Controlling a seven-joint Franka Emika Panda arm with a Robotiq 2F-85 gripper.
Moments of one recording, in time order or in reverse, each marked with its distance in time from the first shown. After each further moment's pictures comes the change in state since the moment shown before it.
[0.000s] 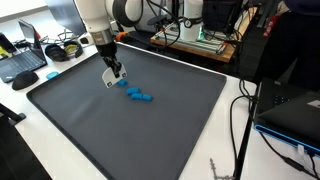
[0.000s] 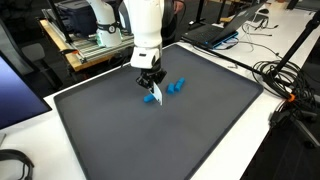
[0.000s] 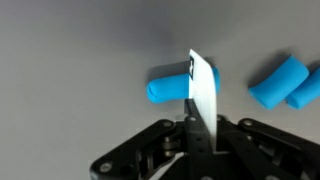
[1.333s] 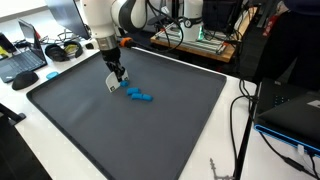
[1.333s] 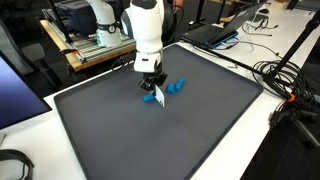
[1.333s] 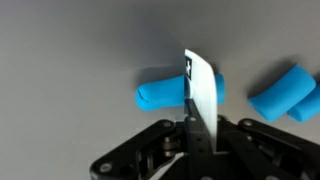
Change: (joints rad) arm -0.035 0.037 0.053 -0.026 -0.006 0.096 -0.027
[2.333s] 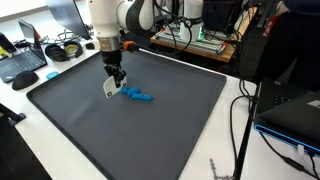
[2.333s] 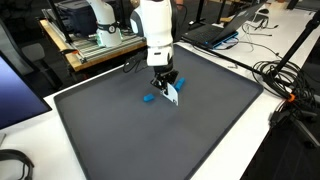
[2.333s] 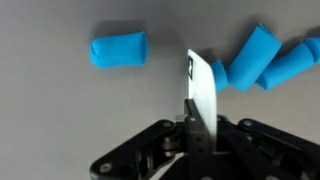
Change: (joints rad) arm 0.042 0.006 0.023 0.003 0.009 0.135 -0.007
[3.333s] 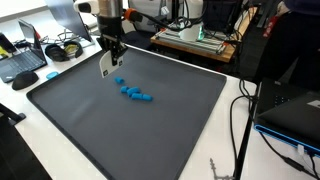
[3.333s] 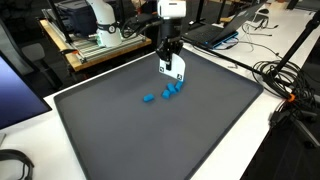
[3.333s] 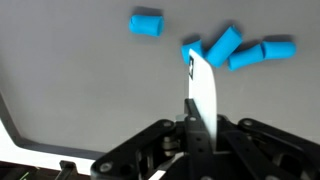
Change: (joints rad) arm 0.193 -0.272 -0.137 -0.051 -0.281 -0.232 0.134
